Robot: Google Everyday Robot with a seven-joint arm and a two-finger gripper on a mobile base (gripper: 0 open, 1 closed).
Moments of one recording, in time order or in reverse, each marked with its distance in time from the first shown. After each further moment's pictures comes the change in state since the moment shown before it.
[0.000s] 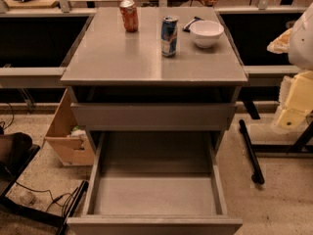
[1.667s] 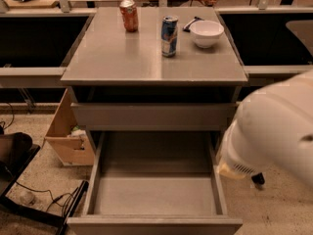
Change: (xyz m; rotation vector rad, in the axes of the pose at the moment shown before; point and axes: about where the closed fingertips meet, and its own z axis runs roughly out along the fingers) arm -0.008 0.092 0.157 0.097 0.112 0.087
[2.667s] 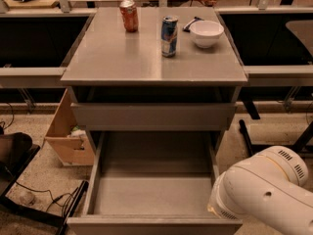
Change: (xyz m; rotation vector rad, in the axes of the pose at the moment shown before) arm 0.033 0.091 0.132 -0.149 -0.012 0.047
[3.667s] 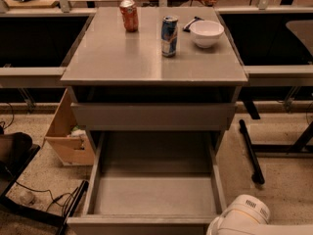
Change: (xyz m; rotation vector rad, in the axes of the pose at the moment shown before) arm 0.053 0.079 0.145 -0.128 0.061 0.061
